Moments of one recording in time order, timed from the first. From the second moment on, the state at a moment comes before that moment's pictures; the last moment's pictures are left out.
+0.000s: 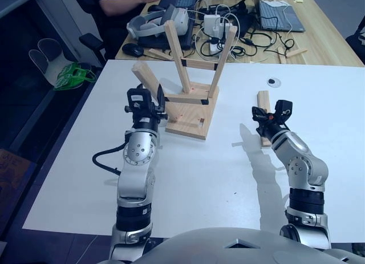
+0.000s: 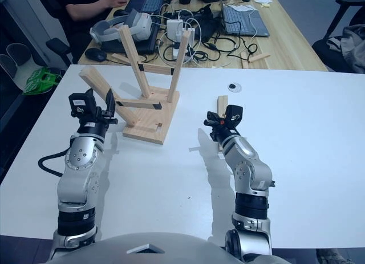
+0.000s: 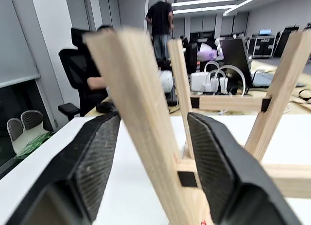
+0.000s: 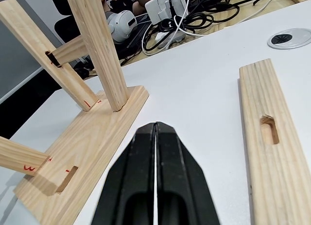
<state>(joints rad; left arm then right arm) -0.06 0.09 -0.02 -0.44 0.01 0.38 0.08 -0.17 -0.05 -0.17 -0.16 0.45 0.69 0.16</state>
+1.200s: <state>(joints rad) -0.76 0.32 0.24 0.19 -0.19 0.27 -0.04 -0.17 -0.05 -0.18 -0.14 0.48 0.69 0.17</state>
